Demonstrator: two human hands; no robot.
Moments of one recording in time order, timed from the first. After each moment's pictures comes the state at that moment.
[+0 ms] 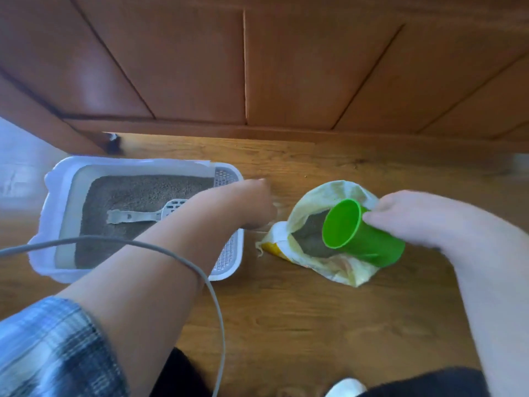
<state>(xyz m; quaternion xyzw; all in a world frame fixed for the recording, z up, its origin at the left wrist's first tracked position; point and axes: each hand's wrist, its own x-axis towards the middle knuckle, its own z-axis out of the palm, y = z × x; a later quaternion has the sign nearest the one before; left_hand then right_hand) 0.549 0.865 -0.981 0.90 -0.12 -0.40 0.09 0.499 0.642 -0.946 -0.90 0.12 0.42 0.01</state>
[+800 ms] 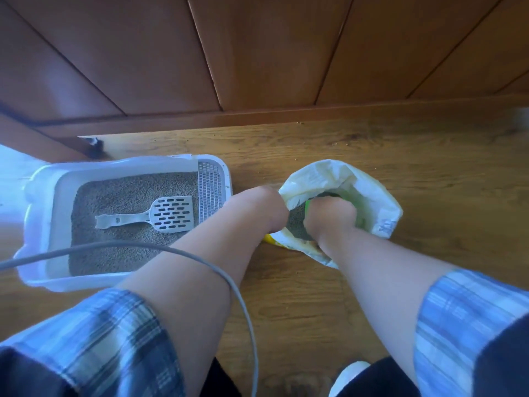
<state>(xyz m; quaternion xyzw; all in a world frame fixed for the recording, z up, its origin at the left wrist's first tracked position) 0.529 0.809 -1.033 0.89 -0.16 -0.43 -0.02 0.480 0.687 -1.093 -0.93 0.13 0.33 -0.06</state>
